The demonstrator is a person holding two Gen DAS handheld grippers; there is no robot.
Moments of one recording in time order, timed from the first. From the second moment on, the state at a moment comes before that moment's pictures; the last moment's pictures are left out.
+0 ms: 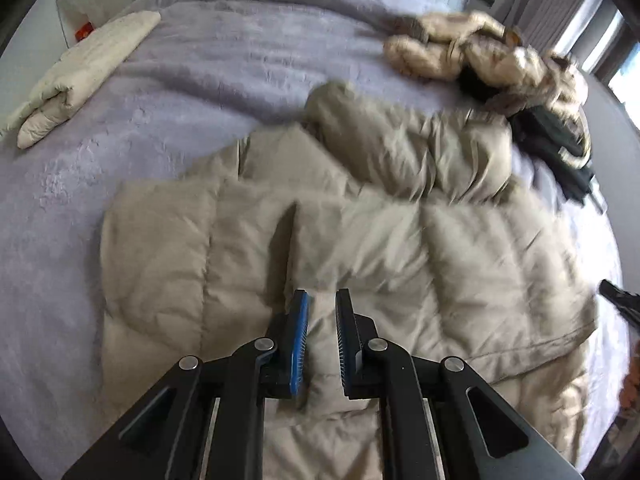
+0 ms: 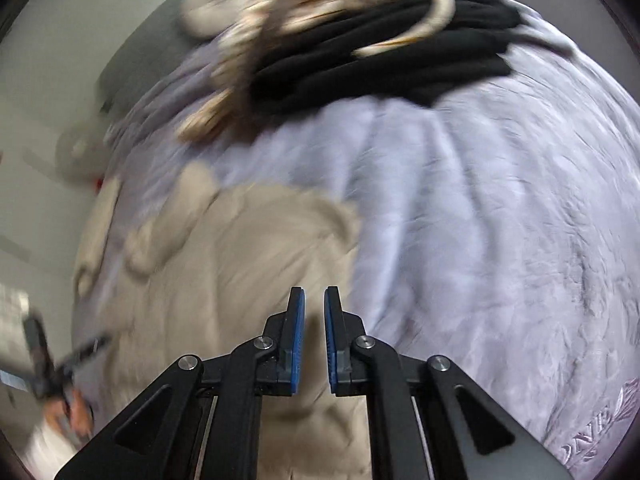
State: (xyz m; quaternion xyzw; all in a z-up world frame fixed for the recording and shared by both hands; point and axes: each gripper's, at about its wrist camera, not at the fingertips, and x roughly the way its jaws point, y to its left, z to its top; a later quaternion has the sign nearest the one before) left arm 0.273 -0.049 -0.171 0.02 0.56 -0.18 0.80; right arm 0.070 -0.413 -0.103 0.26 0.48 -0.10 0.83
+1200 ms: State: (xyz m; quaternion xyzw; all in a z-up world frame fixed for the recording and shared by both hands) left arm 0.200 -0.031 -0.142 0.06 0.59 -0.12 0.79; right arm 0.009 -0.361 -0.087 0.26 0.54 -0.13 0.79
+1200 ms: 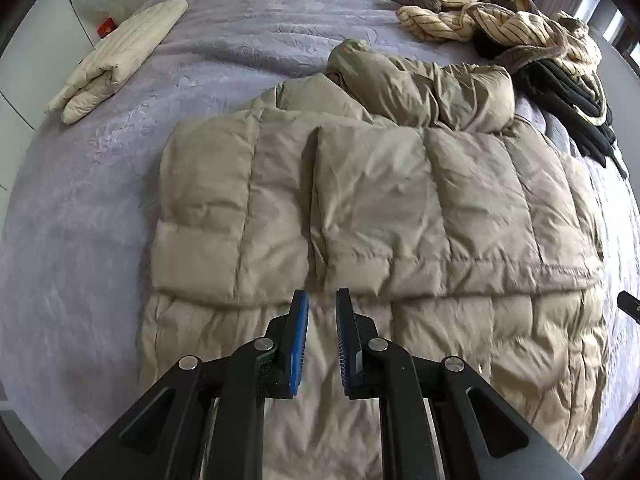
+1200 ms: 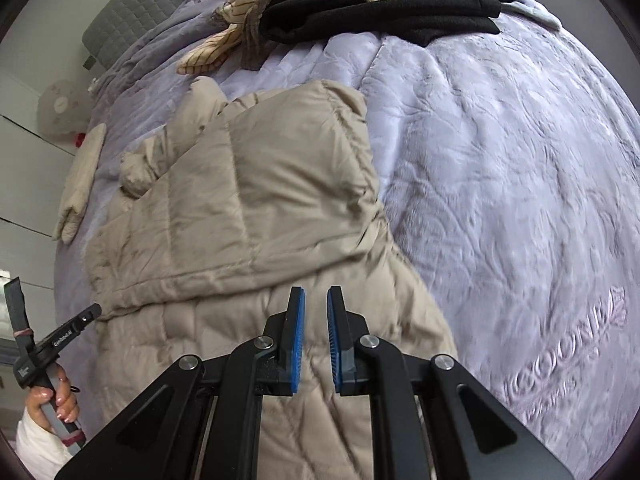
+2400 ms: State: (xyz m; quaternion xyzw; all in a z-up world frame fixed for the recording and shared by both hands) left arm 0.102 0.038 -0.087 0.07 0.59 -0.09 0.80; right arm -0.036 -0.278 -0.031 0.26 0.53 -0.12 0.80
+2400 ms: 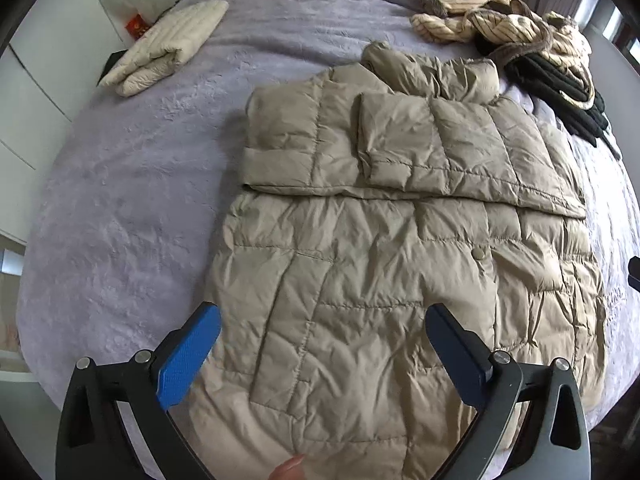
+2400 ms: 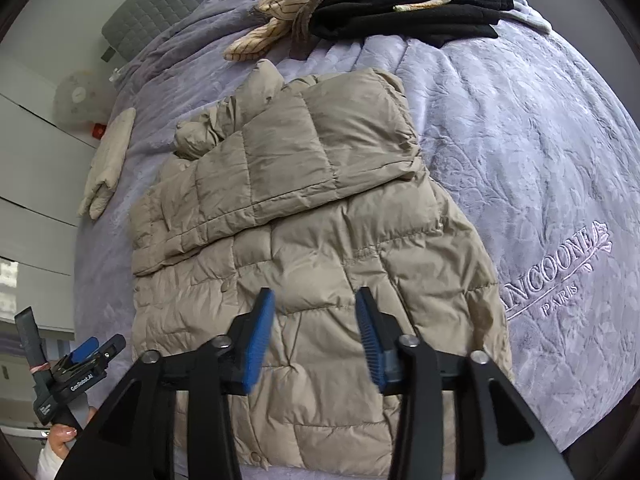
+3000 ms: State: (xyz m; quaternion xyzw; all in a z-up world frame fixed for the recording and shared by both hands) left arm 0.090 0.078 -0.096 0.08 0.60 -0.15 0.79; right arm -0.076 -0.230 -0.039 0.38 0.51 -0.13 0.76
